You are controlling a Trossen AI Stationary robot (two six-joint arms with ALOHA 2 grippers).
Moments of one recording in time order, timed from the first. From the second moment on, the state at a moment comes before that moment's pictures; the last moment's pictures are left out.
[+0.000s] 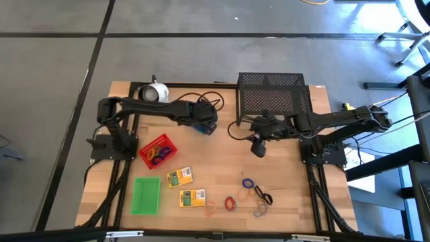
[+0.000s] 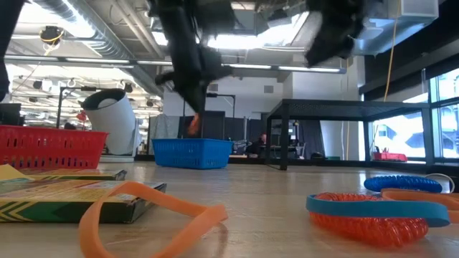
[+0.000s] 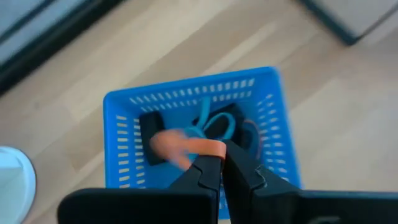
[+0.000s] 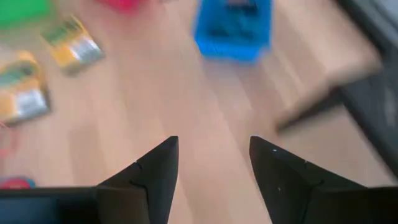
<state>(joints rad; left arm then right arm) 0.16 1.75 1.33 -0.79 -0.44 -0.67 0.13 1.23 1.00 -0.68 0.27 0.40</state>
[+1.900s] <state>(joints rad) 0.13 1.31 1.33 -0.92 -0.27 -0.44 0.44 1.78 0.91 -0.39 0.08 0.48</state>
